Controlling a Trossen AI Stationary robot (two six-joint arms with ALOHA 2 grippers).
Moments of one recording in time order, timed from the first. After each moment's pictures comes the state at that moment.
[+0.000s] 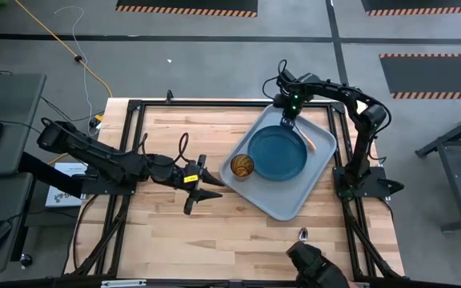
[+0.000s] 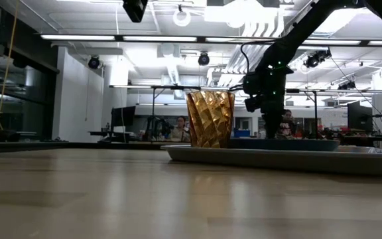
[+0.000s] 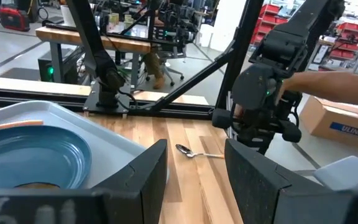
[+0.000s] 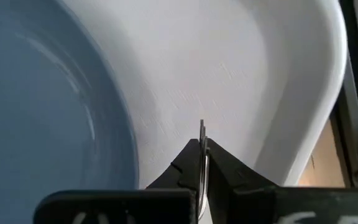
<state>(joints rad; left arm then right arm) -0.27 1.25 0.73 0.40 -0.07 -0.18 -0.89 1.89 1.34 -0.91 -0.12 -0.54</state>
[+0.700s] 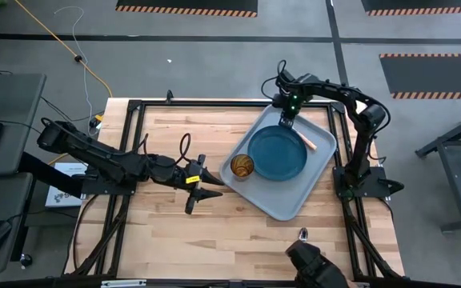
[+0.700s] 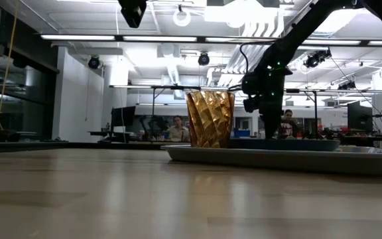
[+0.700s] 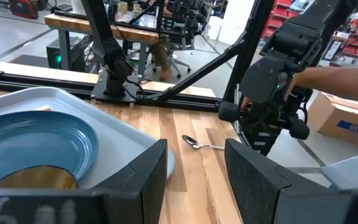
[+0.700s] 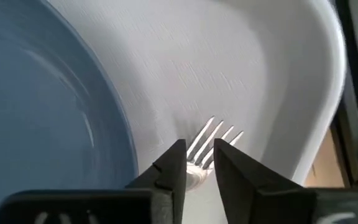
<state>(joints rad) -0.27 1.25 0.73 0.36 -0.10 -0.21 -0.89 1.90 1.34 -0.88 -0.13 -0.52</state>
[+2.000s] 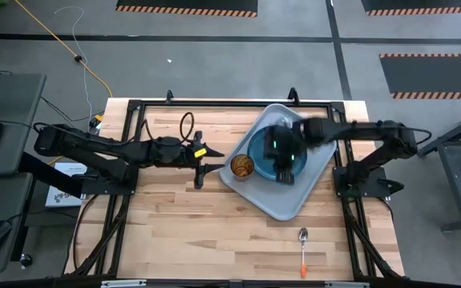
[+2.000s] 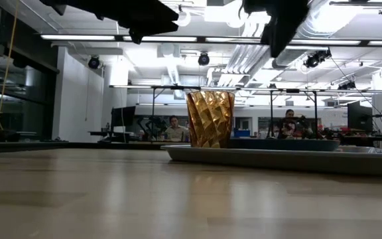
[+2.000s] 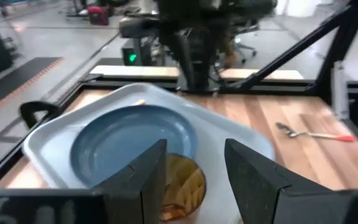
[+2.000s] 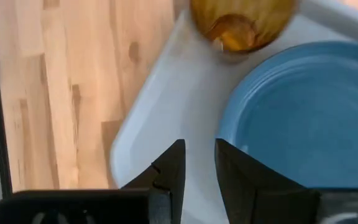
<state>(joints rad) -0.06 1.22 0.73 0.25 -0.14 -0.01 -0.07 1.48 1.39 -1.13 -0.18 0.06</state>
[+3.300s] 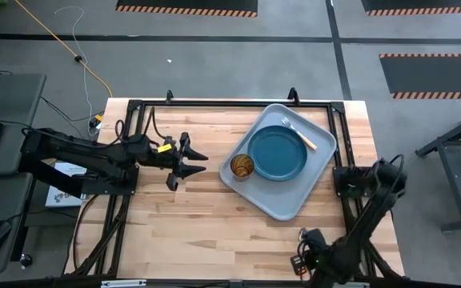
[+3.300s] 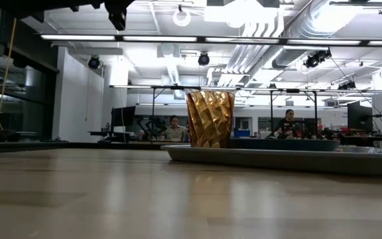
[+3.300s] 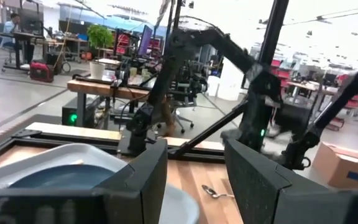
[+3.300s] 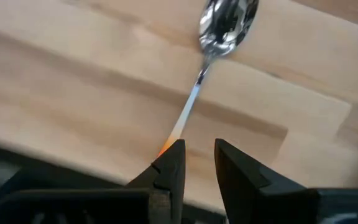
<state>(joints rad) -0.05 0.97 0.50 0.58 0.08 -0.17 1.00 1.86 1.39 -1.07 0.08 2.25</state>
